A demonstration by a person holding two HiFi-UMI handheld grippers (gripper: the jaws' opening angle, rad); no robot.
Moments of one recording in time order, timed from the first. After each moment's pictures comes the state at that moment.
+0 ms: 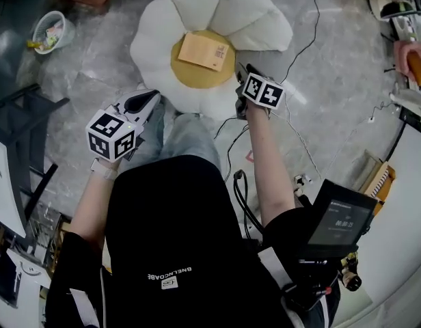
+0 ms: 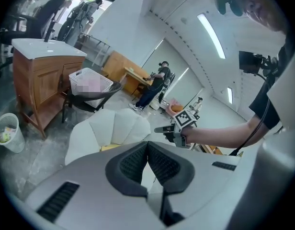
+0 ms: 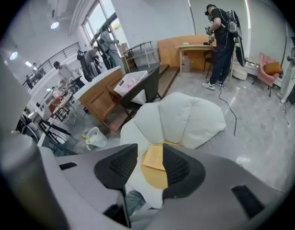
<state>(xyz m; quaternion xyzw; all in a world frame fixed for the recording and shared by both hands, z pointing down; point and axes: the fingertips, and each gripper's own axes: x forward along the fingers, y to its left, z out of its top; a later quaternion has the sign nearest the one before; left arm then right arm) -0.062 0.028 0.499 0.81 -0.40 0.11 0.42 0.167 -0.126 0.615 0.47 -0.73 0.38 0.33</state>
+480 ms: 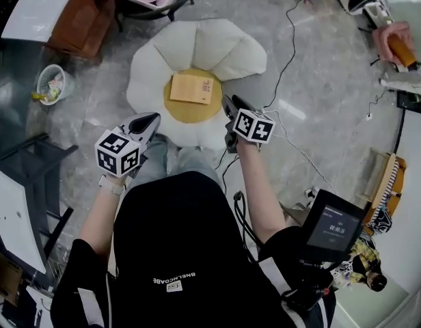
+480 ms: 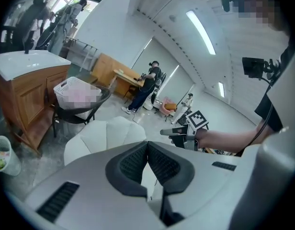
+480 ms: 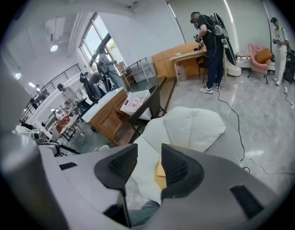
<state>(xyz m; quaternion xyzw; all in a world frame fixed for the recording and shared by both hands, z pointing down) -0.026 -0.033 0.439 0.84 -0.37 0.13 0.37 0.182 -0.124 0.517 0.48 -0.74 0.42 0.22</state>
